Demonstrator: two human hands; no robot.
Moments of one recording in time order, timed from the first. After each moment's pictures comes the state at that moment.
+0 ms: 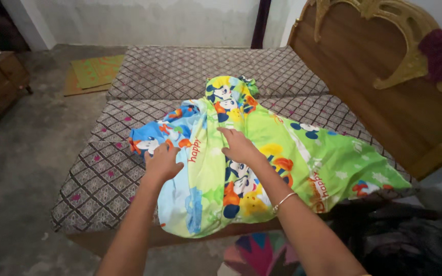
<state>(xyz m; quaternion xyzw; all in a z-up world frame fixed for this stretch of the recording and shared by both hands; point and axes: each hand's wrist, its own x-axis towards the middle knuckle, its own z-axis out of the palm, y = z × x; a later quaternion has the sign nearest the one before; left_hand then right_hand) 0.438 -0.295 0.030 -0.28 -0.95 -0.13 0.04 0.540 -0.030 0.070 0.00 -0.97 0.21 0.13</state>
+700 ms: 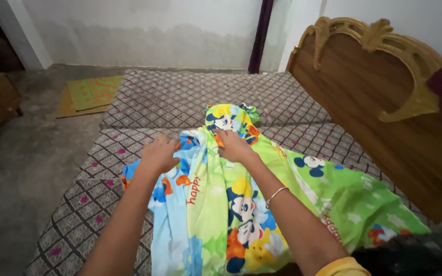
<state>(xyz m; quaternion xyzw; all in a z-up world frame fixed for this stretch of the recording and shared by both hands) 0.260 -0.225 0.122 -0.34 -0.93 -0.06 0.10 0.341 0.049 0.104 0.02 -0.98 0.15 0.16</state>
